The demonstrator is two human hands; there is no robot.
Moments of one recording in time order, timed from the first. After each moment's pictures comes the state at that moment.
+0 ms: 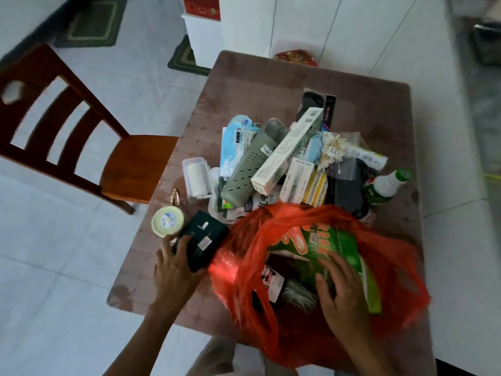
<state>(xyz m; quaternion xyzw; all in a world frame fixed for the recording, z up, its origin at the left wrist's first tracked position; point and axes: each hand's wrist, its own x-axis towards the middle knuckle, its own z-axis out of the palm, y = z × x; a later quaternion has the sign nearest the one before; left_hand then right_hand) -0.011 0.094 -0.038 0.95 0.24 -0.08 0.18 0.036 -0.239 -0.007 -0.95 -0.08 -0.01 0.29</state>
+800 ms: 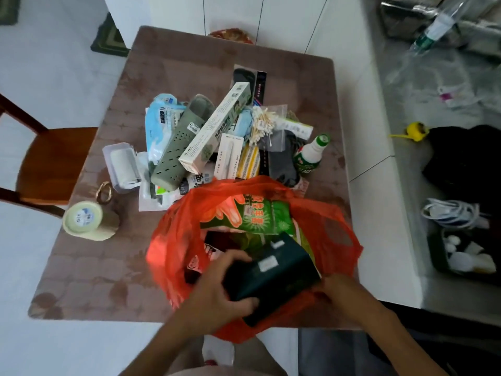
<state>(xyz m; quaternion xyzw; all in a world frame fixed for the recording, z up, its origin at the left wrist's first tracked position) -0.020 -0.076 0.050 0.77 -0.01 -0.22 0.59 0.011 -0.391 0.019 -0.91 -0.22 0.34 0.07</state>
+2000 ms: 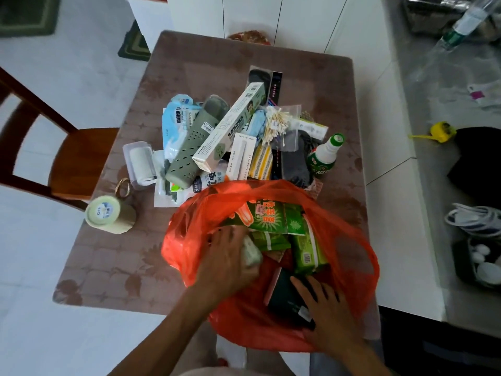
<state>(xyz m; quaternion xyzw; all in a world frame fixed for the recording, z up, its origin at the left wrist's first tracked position) 0.015 -0.091 -0.007 0.97 -0.03 -0.08 0.22 -0.041 -0.357 -0.022 -0.93 -0.15 0.34 0.04</state>
